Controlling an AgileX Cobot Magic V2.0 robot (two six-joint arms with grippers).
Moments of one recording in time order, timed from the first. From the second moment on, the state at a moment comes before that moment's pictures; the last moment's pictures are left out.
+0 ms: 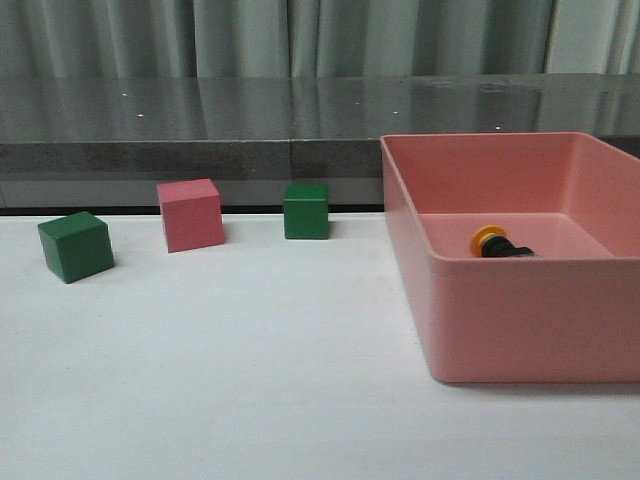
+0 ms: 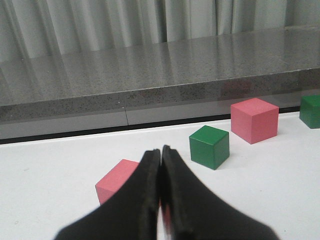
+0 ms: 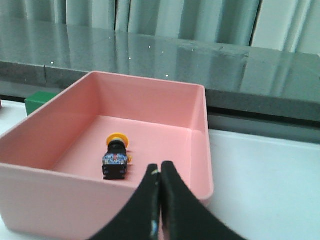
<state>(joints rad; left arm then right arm) 0.01 -0.01 0.00 -0.01 0.11 0.15 0.10 -0.01 0.03 0.04 0.05 -0.14</state>
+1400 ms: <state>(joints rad) 0.01 -0.01 0.00 -0.01 0.11 0.15 0.18 1.85 -1.40 0.19 0.81 -0.27</state>
